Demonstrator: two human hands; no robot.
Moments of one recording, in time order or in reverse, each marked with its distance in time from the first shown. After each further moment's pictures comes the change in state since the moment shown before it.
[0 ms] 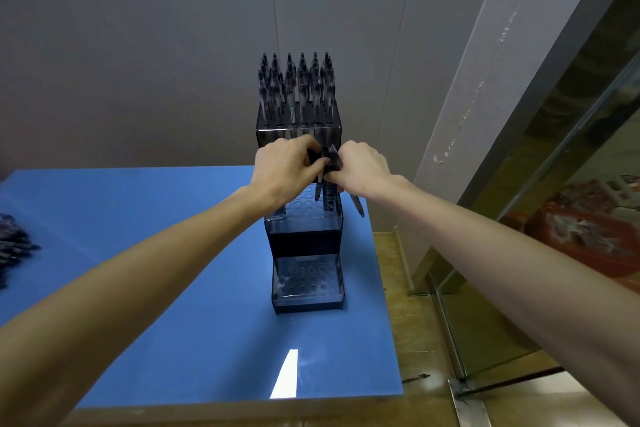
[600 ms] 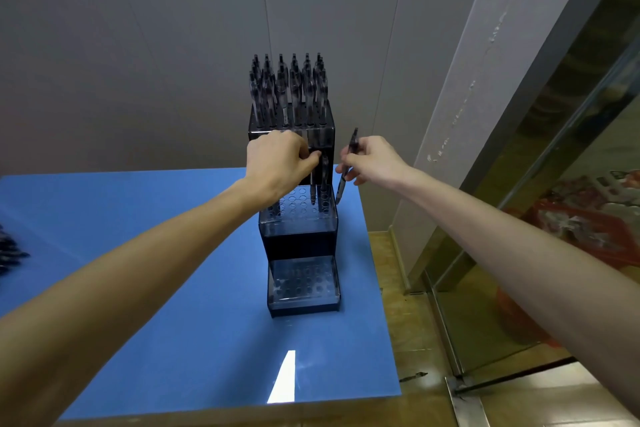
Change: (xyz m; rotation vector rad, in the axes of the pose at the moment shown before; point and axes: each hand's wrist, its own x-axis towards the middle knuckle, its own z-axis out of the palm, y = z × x) left_hand 0.015 0.006 -0.002 0.116 -0.006 -0.070; right_hand -0.001 0.036 -0.015 0.697 -0.061 0.099
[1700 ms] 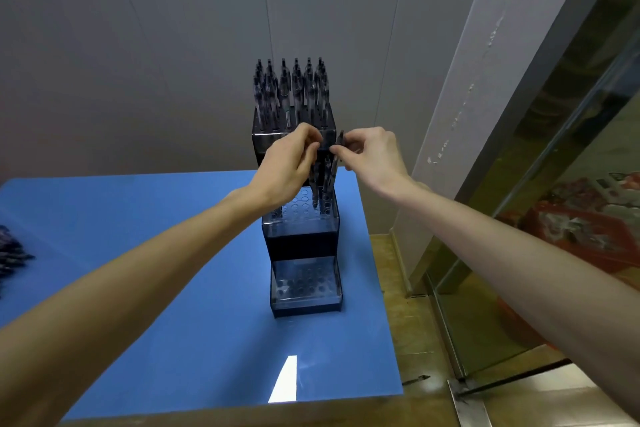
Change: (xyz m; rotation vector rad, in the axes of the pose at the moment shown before) left_hand -0.016 -0.005 -0.004 -0.515 -0.027 0.181; right_hand -0.012 -0.009 0.009 -0.210 0.312 -0.301
